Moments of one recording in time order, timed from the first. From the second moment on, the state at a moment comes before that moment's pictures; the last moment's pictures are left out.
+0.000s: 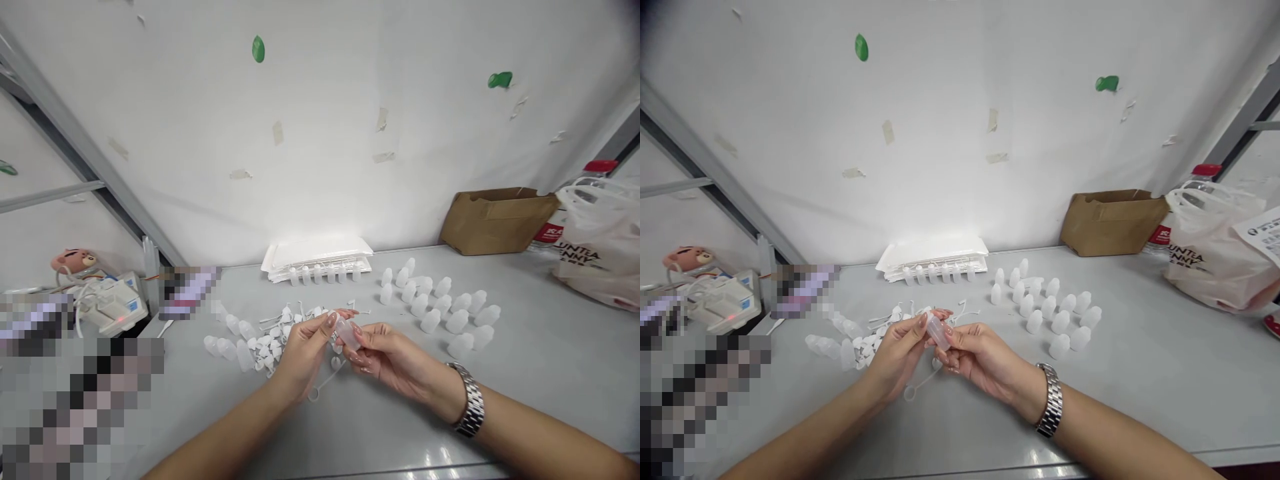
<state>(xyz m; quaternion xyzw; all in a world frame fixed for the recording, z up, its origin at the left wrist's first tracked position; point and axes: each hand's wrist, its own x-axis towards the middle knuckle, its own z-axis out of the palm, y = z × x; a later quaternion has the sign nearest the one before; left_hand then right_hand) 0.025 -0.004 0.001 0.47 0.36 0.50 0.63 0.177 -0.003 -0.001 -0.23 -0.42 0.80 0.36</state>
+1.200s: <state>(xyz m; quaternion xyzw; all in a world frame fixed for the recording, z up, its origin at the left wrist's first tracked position) 0.026 -0.002 -0.006 0.40 0.35 0.53 0.66 0.172 -0.006 0.010 -0.41 -0.56 0.58 0.43</state>
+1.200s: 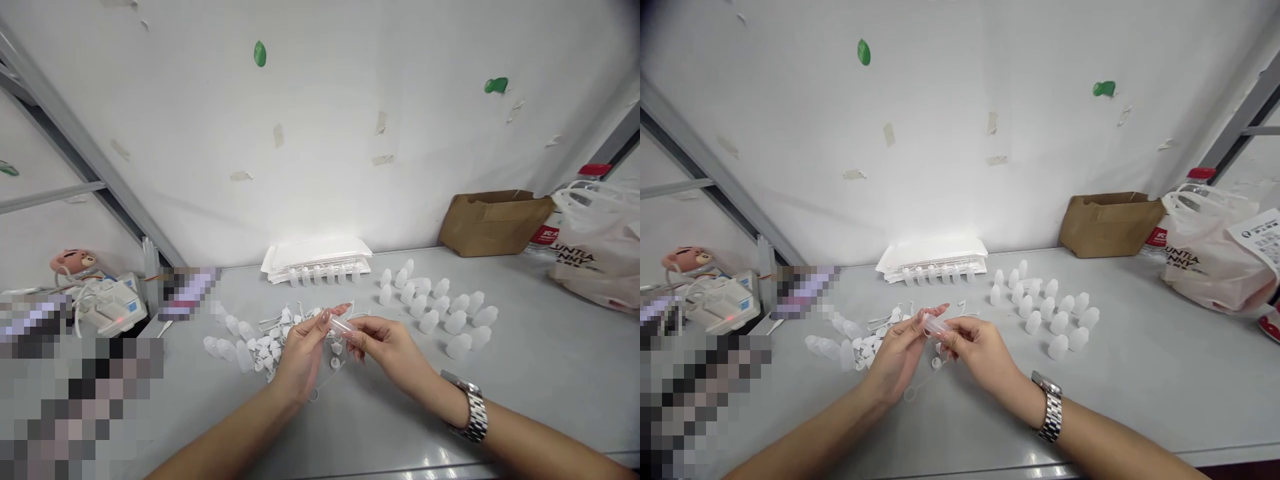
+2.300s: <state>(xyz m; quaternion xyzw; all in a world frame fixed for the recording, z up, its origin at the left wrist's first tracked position) 0.028 -0.003 0.000 0.46 0.40 0.51 0.61 0.168 -0.004 -0.011 -0.27 -0.43 0.76 0.40</state>
